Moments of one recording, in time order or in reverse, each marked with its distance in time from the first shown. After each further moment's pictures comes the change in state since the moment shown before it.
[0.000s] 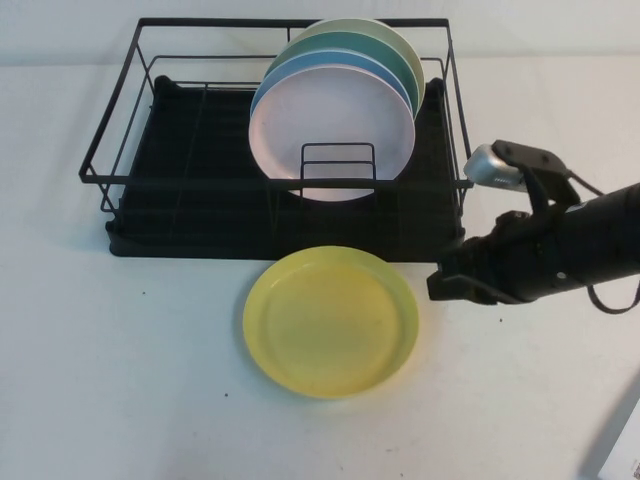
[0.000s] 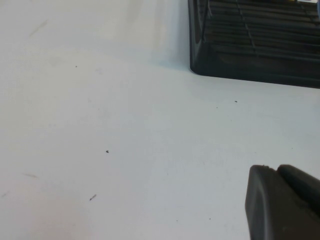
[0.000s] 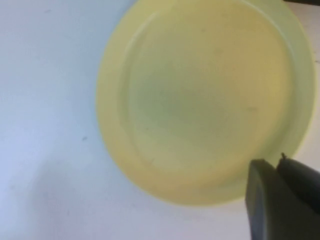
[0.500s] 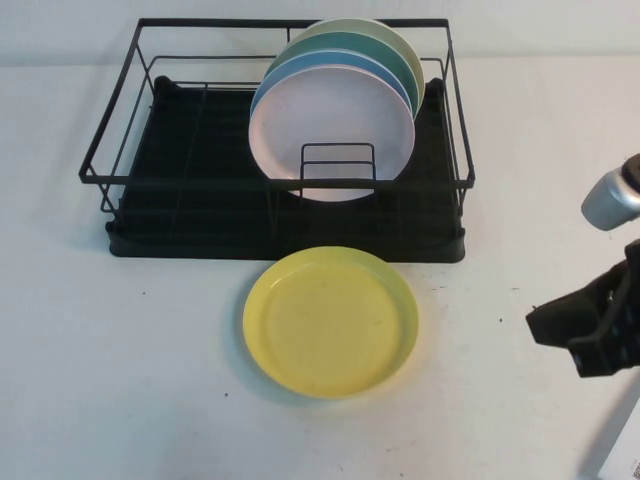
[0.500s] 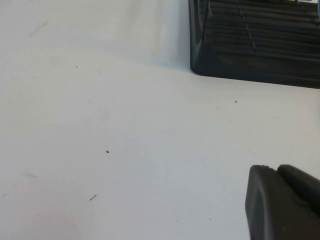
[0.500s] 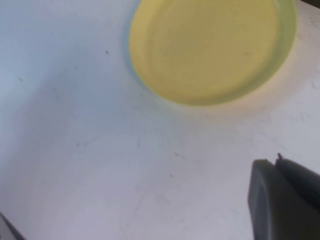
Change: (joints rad) right arm -0.002 -0.496 0.100 -0.346 0.231 0.093; left arm 0.000 0.000 0.000 0.000 0.000 0.000
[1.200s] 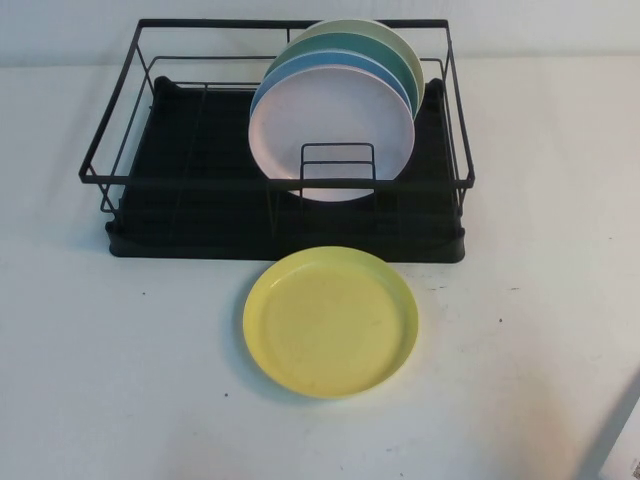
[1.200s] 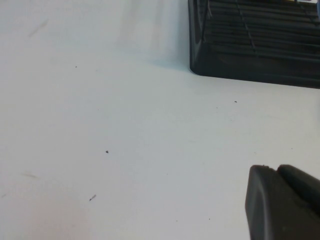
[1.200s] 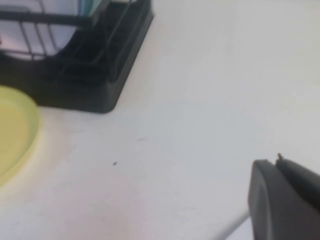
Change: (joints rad) right arm -0.259 -0.623 0.691 -0.104 -0.706 0.000; left arm 0.000 0.000 0.000 0.000 0.000 0.000
